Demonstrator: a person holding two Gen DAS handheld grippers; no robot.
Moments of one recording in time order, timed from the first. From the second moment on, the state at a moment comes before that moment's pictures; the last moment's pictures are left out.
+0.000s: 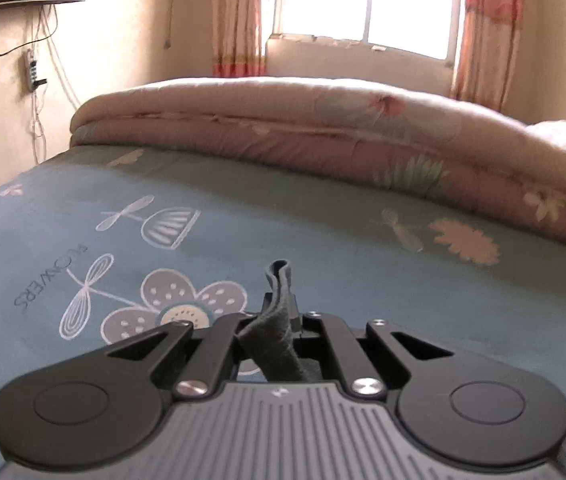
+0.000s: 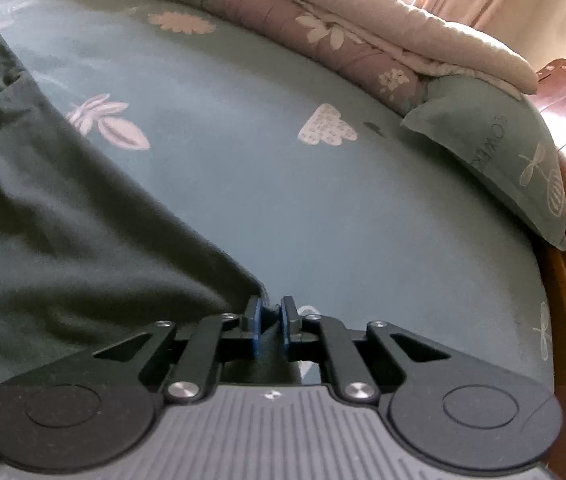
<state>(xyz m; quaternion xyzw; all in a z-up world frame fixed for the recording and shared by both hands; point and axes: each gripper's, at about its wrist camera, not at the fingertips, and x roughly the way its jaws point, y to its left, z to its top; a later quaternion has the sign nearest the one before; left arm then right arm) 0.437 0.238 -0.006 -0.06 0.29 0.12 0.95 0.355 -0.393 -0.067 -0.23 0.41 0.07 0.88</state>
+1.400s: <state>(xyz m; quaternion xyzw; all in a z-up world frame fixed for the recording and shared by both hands) 0.426 0.254 -0.096 -0.05 0.36 0.27 0.89 0.243 -0.354 -0.020 -0.16 0.37 0.08 0.91</state>
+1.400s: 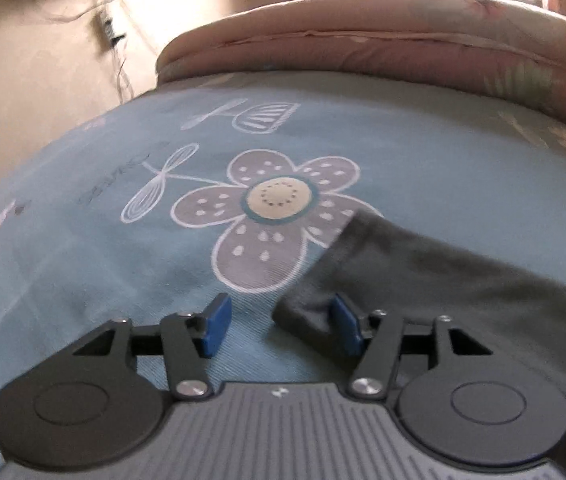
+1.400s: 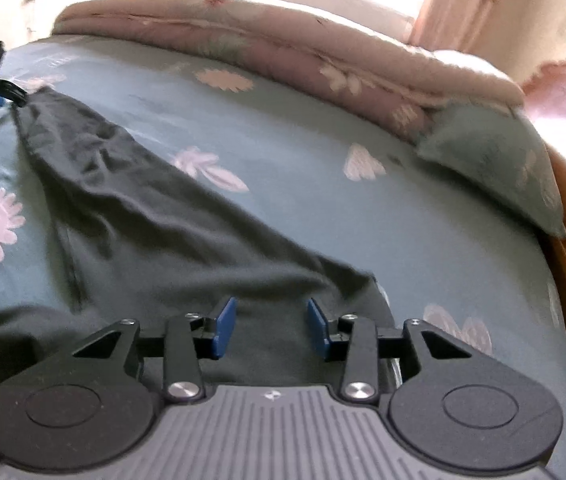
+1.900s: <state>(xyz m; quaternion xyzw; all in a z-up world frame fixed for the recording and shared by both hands) 0.394 0.141 -0.062 -0.06 0.37 -0.02 0.93 0.221 -0.482 -0.041 0.05 0.37 -0.05 0.93</state>
